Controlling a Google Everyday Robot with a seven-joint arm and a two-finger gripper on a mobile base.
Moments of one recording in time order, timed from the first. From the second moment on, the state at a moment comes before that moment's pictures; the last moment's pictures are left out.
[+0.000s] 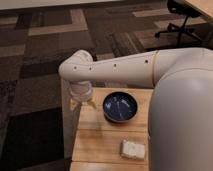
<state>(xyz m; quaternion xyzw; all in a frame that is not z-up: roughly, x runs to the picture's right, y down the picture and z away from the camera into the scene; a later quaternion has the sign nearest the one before) -0.108 0.100 0.703 -0.26 0.23 0.64 0.68</state>
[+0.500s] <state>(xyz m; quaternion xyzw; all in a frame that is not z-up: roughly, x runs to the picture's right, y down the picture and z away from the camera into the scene) -0.083 0.096 0.688 -0.22 0.23 0.64 0.69</state>
